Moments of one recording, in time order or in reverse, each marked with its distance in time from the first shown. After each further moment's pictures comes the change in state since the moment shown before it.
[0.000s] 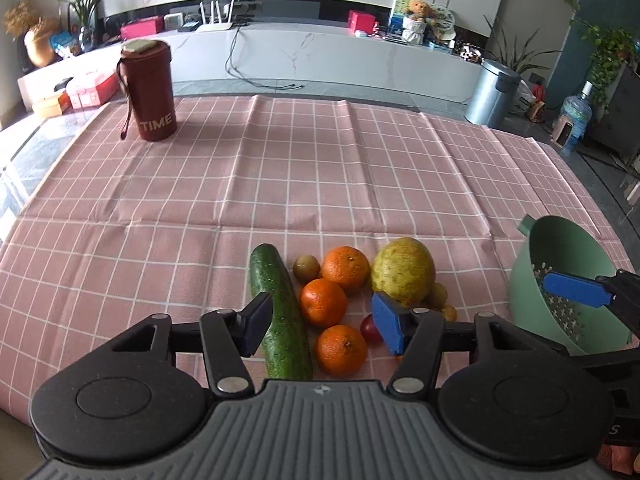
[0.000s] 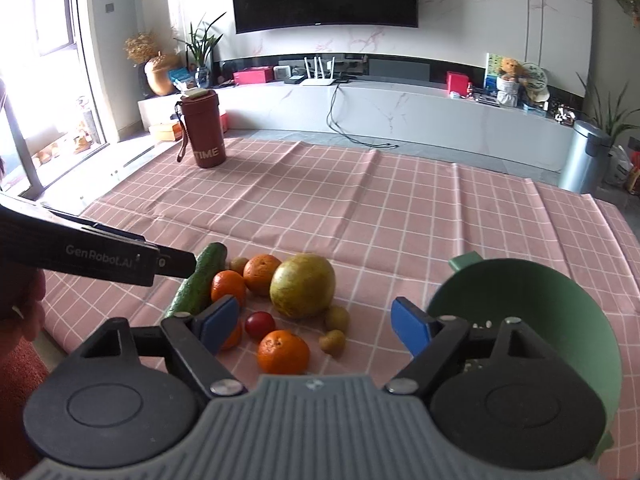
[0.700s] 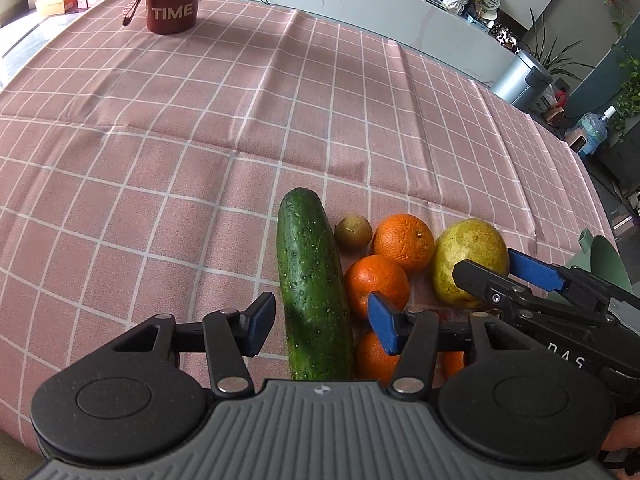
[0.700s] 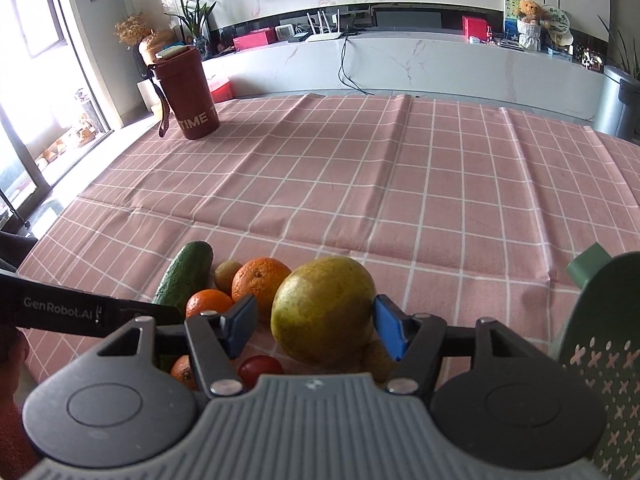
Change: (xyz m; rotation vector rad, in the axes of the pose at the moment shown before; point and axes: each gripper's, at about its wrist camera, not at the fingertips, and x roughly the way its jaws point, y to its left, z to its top) left arm 0.075 0.052 -0.002 -0.178 0.186 -0.097; right arm 0.123 -0.002 0.015 0.085 0.111 0.059
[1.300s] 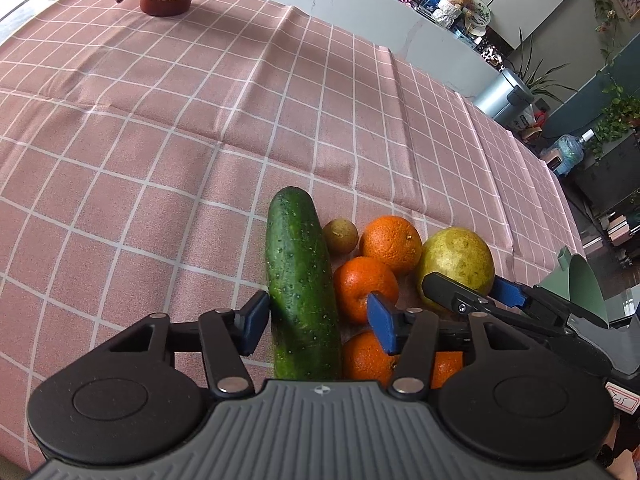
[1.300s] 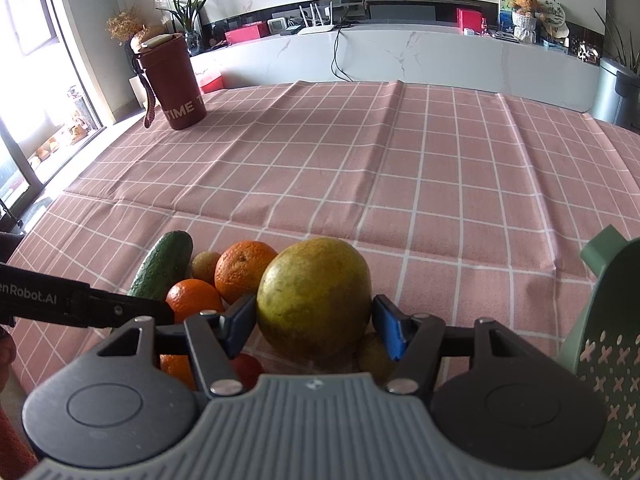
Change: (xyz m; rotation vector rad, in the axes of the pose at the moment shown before) left arm 0.006 0.013 0.000 -0.067 -0.013 -0.084; right arm 0.019 -0.010 -0.008 0.017 0.019 -0.009
